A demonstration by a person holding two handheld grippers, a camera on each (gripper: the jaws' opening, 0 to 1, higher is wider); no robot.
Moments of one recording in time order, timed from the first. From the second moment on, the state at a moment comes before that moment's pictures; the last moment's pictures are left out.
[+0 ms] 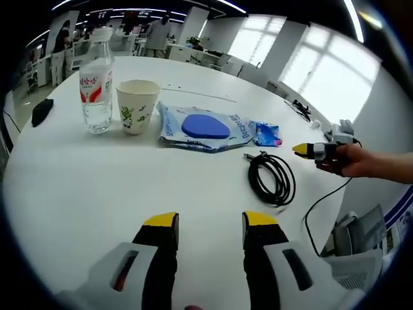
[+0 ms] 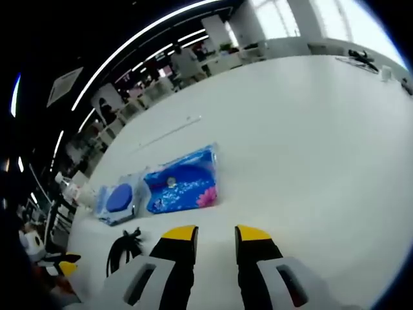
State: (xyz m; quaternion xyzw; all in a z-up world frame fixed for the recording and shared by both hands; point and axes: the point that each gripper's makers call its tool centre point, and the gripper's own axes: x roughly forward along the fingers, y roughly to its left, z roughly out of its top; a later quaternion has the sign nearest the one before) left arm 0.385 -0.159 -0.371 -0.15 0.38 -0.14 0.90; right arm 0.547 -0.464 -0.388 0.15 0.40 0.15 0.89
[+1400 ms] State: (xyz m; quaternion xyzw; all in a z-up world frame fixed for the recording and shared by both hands) left arm 0.425 -0.263 -0.403 -0.25 0.41 -0.16 0.86; right arm 0.462 -0.361 -0.389 0.18 0.41 0.25 0.86
